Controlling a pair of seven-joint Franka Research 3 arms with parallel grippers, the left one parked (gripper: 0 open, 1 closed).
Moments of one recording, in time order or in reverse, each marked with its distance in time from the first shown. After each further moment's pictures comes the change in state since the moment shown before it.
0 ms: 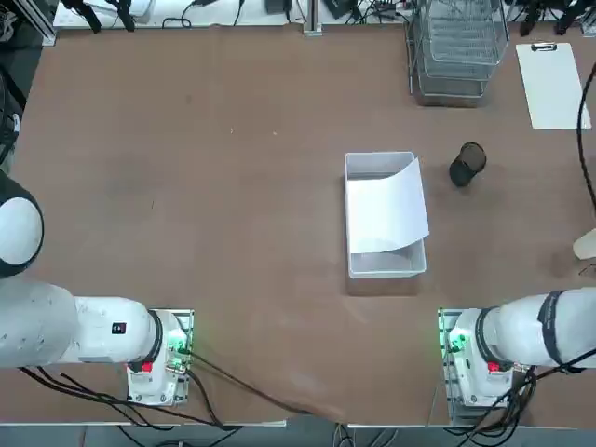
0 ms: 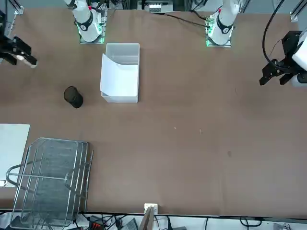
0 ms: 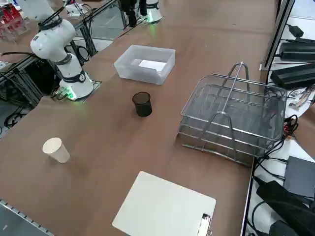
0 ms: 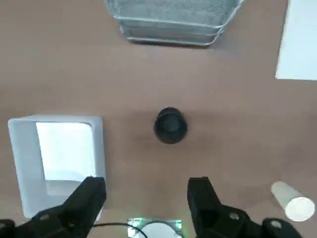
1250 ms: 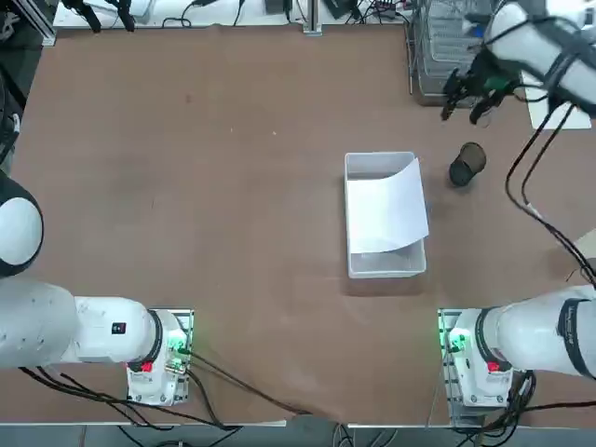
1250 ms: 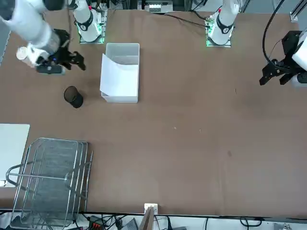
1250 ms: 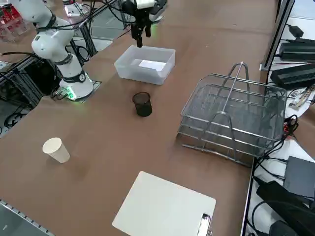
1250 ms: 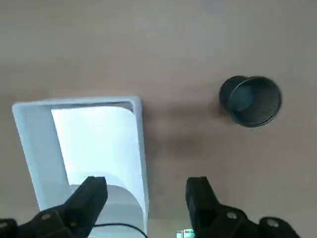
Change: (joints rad) arm 0.072 -0.174 0.171 -0.596 0.087 0.410 0.265
